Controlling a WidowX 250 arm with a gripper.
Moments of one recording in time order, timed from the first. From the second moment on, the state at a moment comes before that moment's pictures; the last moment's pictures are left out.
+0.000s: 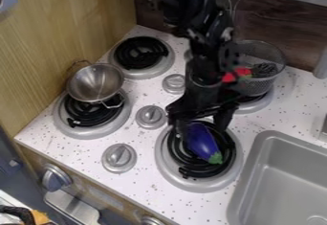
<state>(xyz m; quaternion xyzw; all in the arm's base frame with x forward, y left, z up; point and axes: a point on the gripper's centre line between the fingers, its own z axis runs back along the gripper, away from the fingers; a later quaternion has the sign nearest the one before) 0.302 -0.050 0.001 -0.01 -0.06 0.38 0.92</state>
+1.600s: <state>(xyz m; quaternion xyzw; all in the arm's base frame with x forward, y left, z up) 0.315 -0.039 0.020 0.02 -0.09 0.37 0.93</state>
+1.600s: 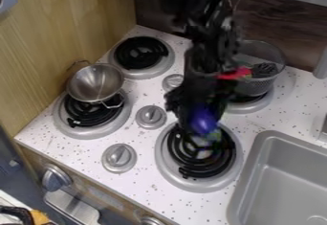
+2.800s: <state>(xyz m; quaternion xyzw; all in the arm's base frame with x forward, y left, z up) 0.346 0.120 0.048 0.08 -0.16 0.25 0.95</state>
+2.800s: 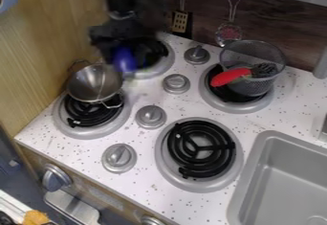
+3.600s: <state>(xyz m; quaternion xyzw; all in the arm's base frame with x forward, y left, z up) 0.334 0.171 0.017 0.13 -0.16 0.19 0.96</state>
